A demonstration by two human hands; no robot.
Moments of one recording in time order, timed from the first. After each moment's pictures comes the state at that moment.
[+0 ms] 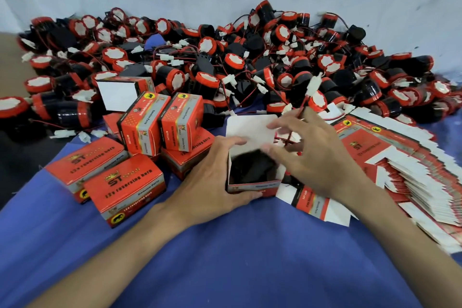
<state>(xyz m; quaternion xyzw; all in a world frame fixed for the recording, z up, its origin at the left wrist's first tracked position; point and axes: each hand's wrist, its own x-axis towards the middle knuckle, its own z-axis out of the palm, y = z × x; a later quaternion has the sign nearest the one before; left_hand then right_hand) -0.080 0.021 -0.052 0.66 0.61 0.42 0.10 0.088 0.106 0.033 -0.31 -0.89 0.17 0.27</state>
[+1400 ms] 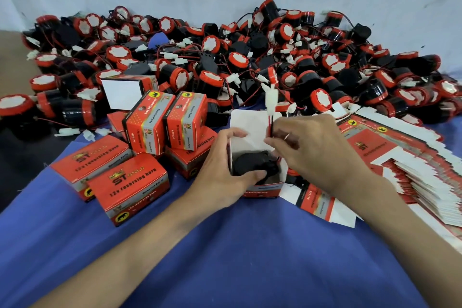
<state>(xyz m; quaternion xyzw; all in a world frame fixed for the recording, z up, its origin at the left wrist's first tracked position) -0.061 0.026 -0.031 0.50 0.62 0.54 0.27 0.078 0.111 0.040 -0.20 -0.94 0.05 0.26</state>
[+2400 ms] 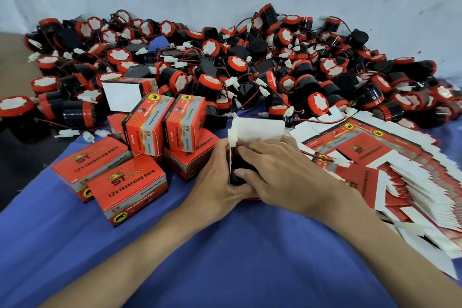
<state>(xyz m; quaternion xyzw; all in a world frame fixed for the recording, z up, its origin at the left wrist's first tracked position) -0.060 0.025 -0.046 0.56 0.60 0.53 0.19 0.061 0.093 0.019 -0.20 -0.98 -0.02 0.04</state>
